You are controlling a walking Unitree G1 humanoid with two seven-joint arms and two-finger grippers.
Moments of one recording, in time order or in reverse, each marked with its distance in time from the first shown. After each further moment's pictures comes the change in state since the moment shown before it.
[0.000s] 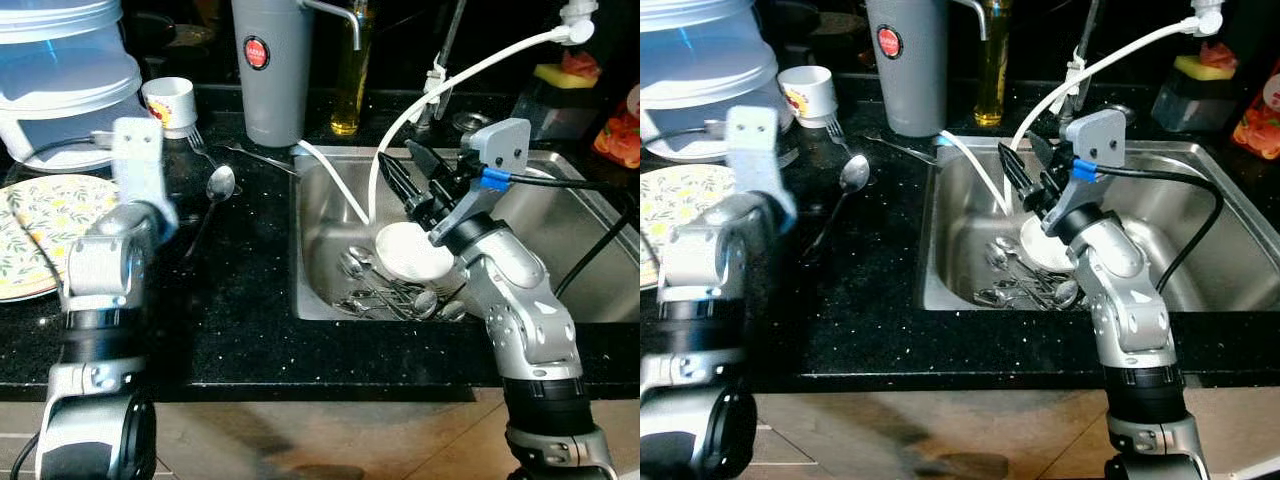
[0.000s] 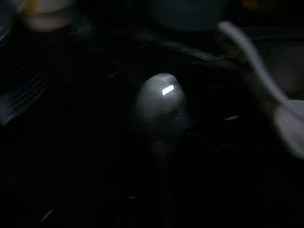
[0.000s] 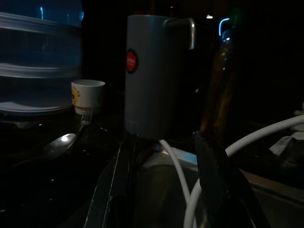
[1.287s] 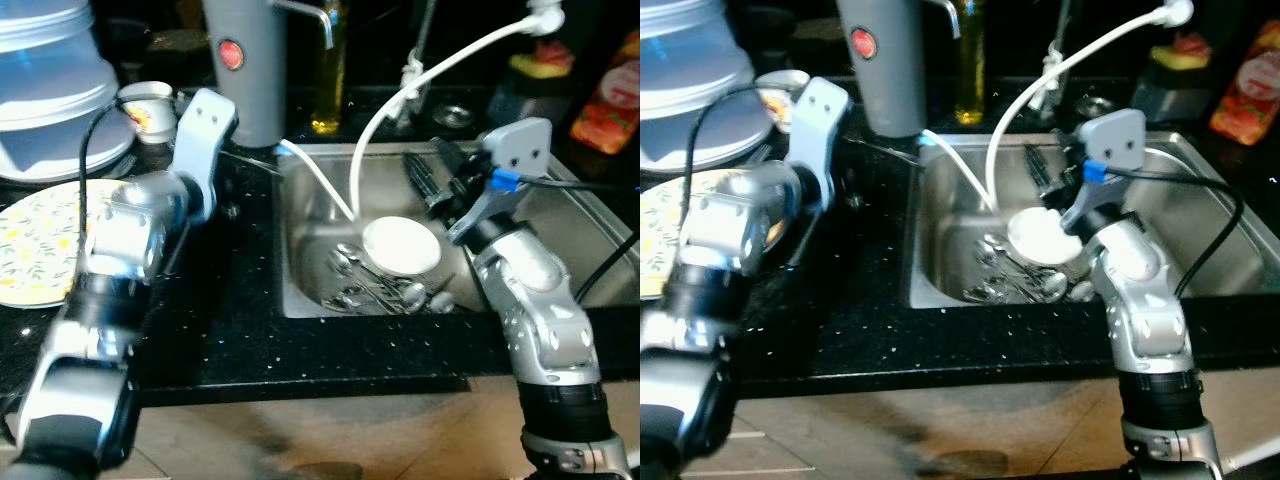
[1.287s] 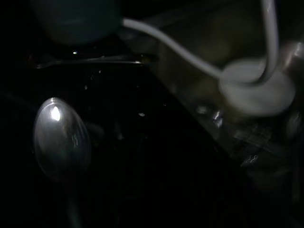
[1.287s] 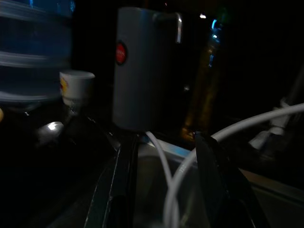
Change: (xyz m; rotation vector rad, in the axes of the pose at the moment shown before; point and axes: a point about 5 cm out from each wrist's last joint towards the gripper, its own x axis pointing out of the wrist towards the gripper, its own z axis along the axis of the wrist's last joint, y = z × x) left arm -0.002 -0.034 -0.012 0.189 -0.023 -0.278; right arm -0.008 -0.003 0.001 -0.059 0.018 -0.008
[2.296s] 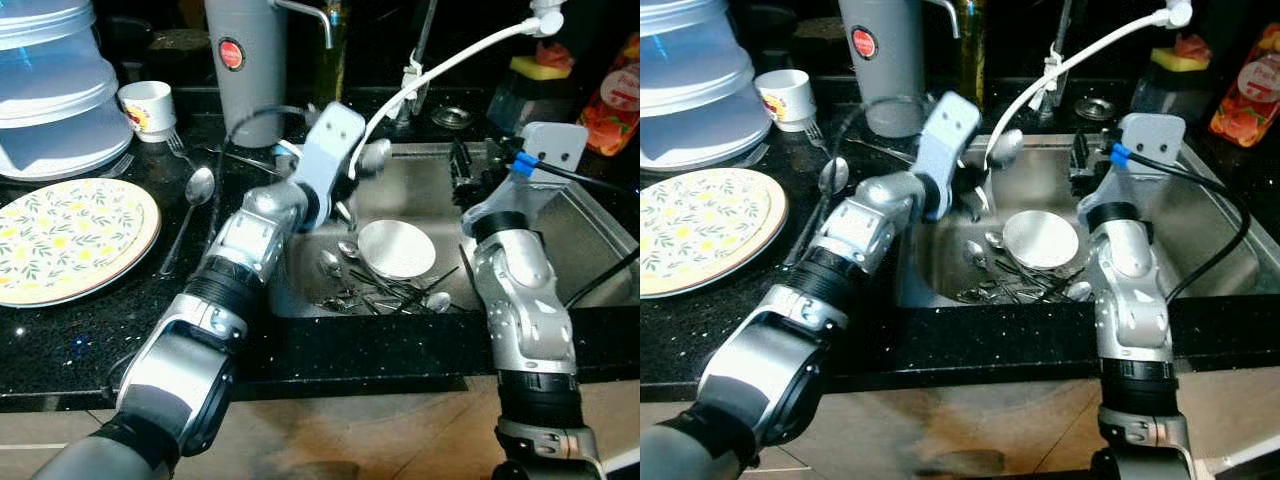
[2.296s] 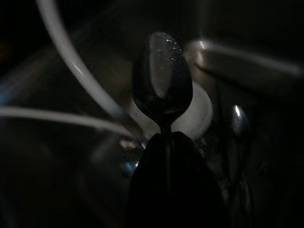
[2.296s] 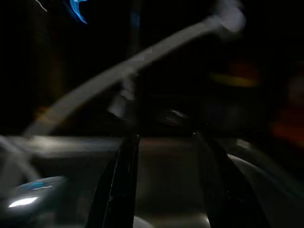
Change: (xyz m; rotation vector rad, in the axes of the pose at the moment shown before) left arm 0.083 -0.096 0.016 0.231 0.006 -0.323; right arm -0.015 -0.058 -0.012 -0.131 0.084 -0.566
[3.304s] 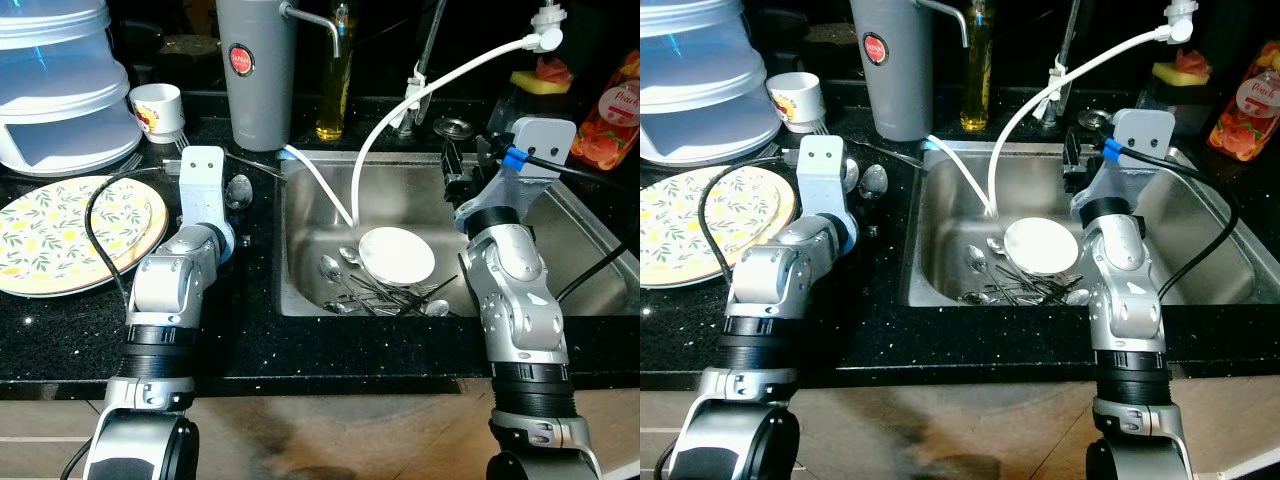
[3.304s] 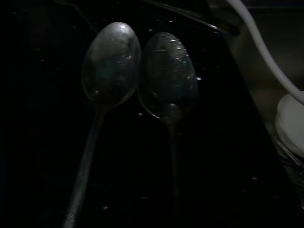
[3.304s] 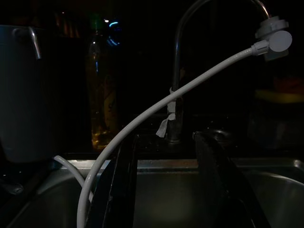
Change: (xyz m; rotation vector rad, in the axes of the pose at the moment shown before) left arm -0.089 0.048 -0.066 -0.472 0.140 0.693; right arm 0.005 0.032 0.001 0.182 -0.037 0.106
